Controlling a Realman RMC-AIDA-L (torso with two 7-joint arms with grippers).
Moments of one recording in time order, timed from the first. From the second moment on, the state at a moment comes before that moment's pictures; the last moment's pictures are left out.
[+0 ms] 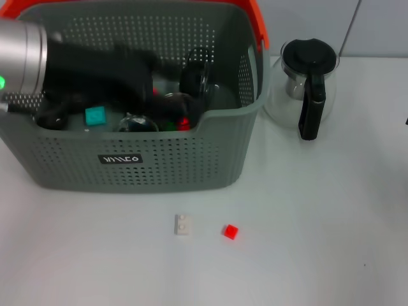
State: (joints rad) left arm -0.59 -2.16 0.79 1.44 2.13 1.80 -1.98; right arm 0.41 1.94 -0.42 -0.73 -1.93 -1.79 1.74
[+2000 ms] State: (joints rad) left arm -0.75 -2.18 1.73 1.18 2.46 1.39 -2.15; right arm 0.42 1.95 -0.42 -0.73 -1.93 -1.79 1.75
